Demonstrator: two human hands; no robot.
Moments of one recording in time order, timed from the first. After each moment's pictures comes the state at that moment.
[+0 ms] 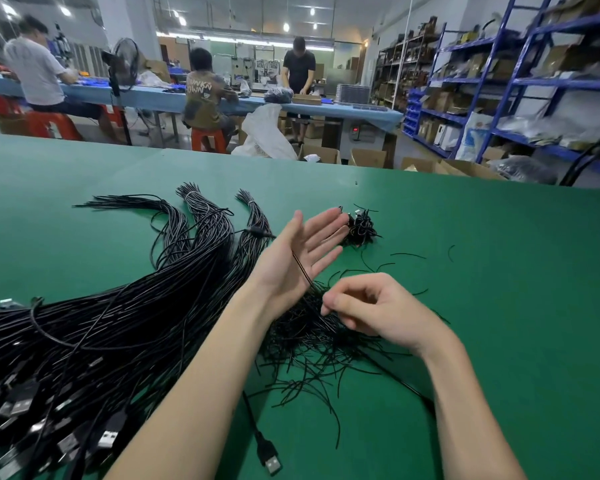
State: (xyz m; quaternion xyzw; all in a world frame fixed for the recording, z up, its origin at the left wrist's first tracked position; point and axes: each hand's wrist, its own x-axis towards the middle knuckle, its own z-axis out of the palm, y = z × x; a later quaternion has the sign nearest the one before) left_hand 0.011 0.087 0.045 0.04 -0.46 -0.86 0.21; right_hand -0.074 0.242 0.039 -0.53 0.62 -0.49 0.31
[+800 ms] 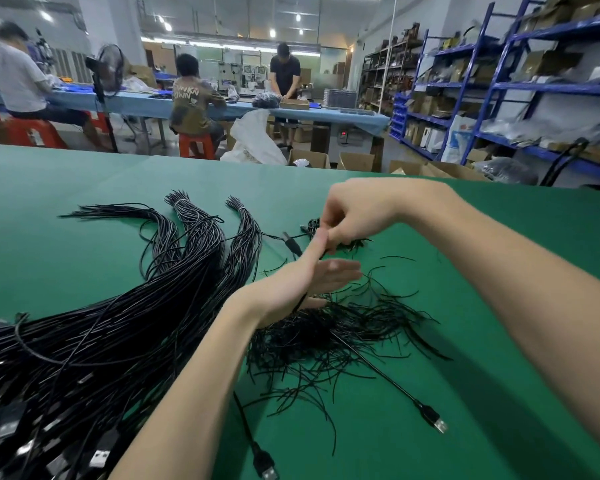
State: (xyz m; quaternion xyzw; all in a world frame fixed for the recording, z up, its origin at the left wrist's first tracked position) left_hand 0.021 0.095 0.054 0.07 -0.74 -0.67 -0.01; right_hand -0.105 0.174 0.178 -0.64 0.77 0.04 0.06
